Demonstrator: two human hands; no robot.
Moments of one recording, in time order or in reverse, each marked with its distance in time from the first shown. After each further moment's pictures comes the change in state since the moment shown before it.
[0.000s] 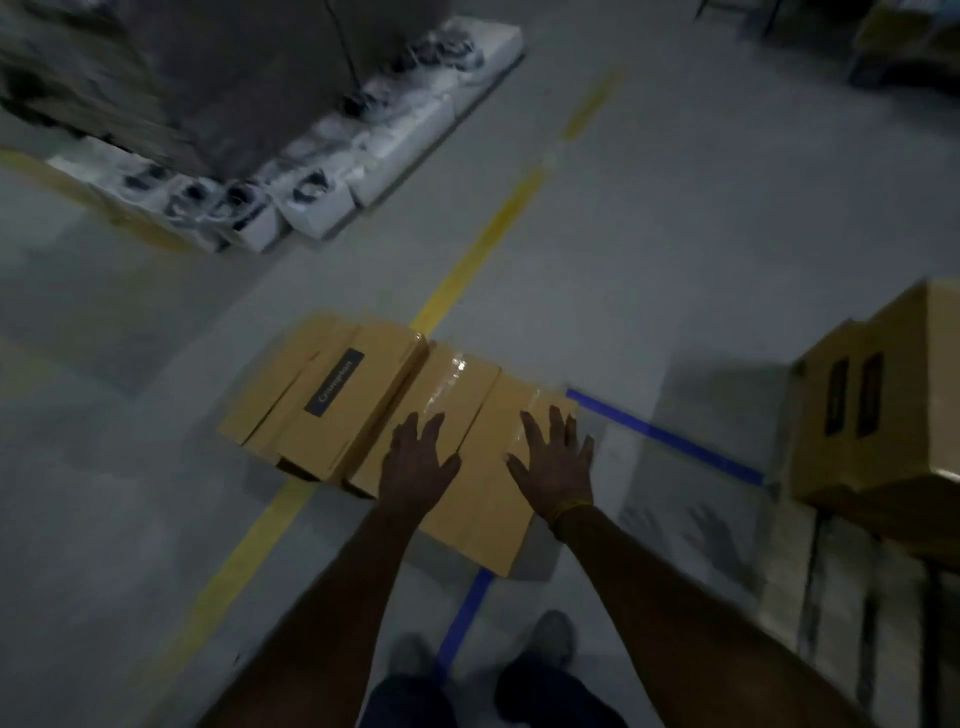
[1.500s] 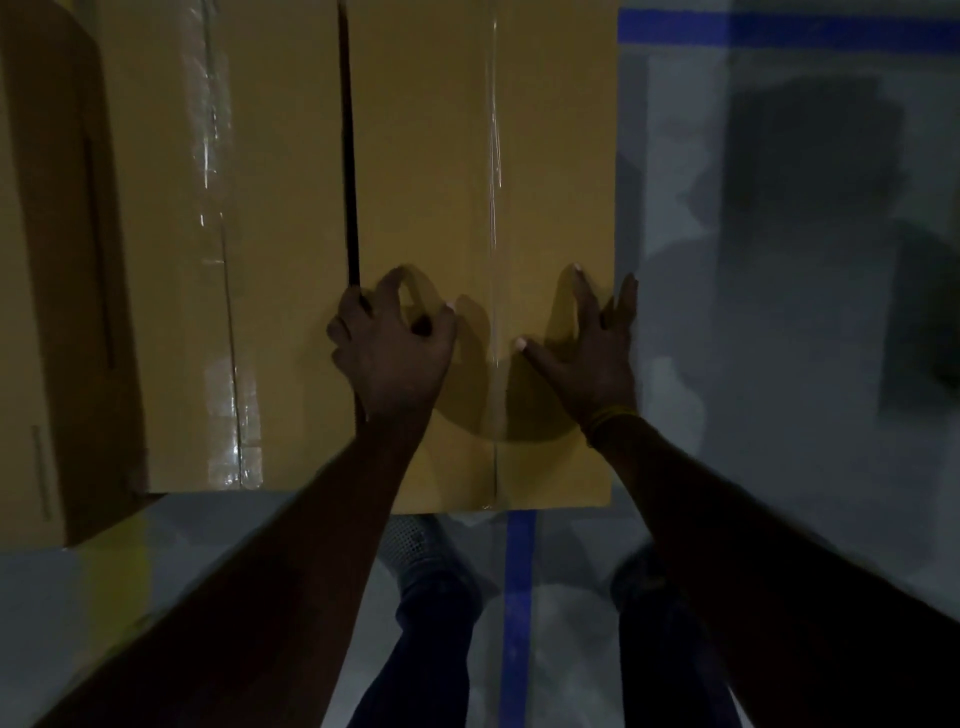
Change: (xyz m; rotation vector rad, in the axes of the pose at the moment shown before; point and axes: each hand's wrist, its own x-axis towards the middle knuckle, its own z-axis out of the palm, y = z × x) left_hand 0.313 -0.194 0.473 0.016 -0.010 0.035; right_hand 0.243 0.158 0.527 0.620 0.178 0.666
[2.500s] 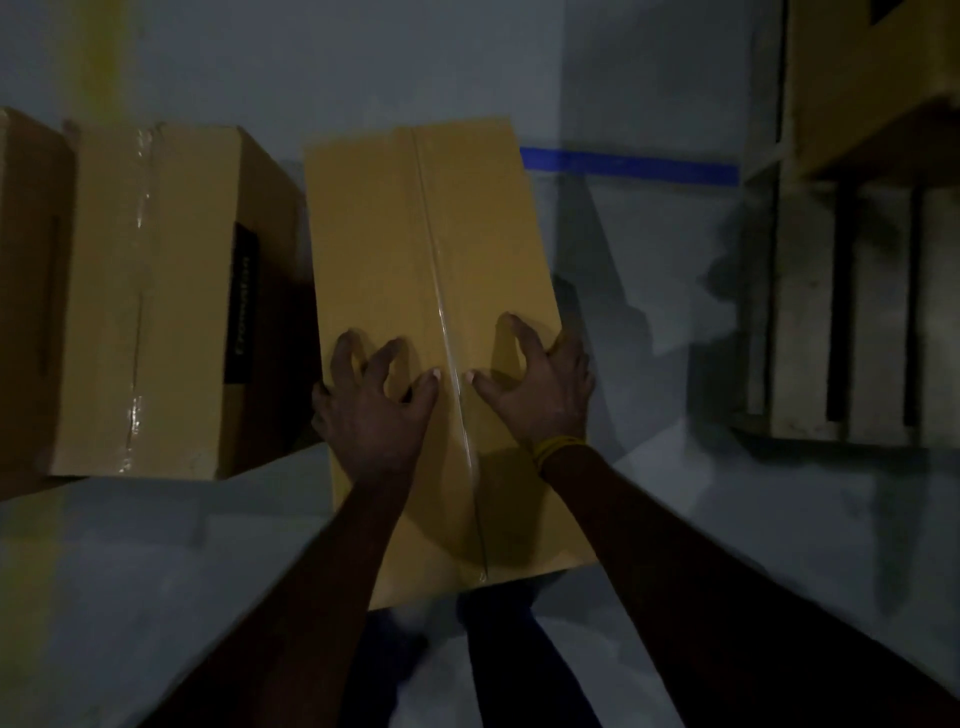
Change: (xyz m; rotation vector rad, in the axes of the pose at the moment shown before) left_hand -0.175 0.195 -0.006 0.001 0.087 0.003; right_hand -0.031 0.055 -0.231 -0.187 0.038 -0.085
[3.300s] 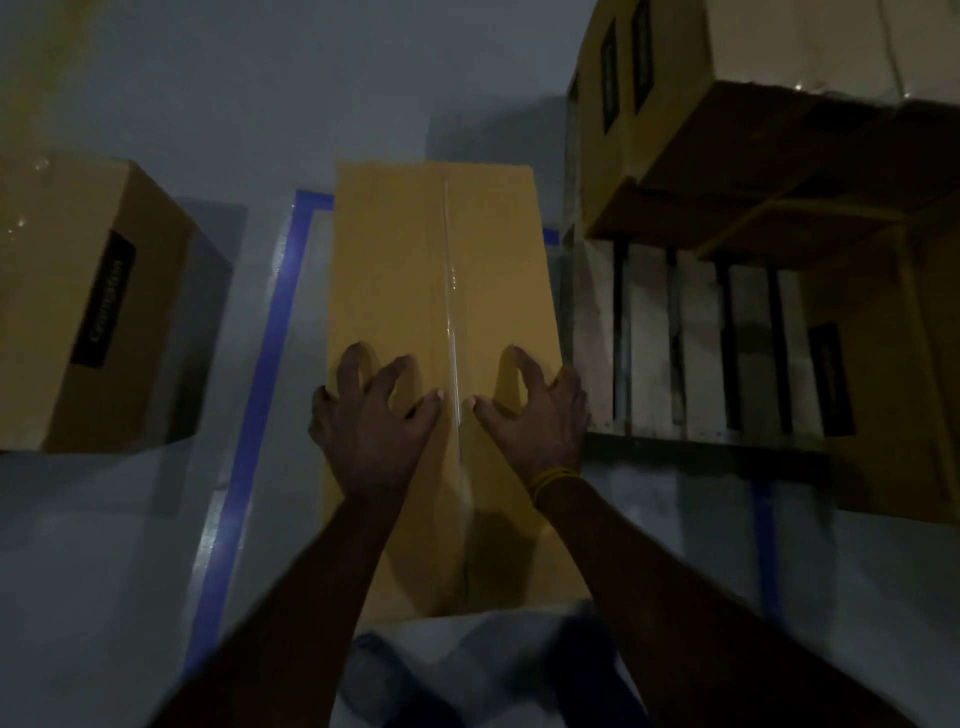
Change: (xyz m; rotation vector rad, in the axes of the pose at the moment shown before) left_hand -0.218 0.187 0.024 -0.049 0.038 0.141; right_hand -0.106 0.202 -0.204 0.000 0.142 -0.006
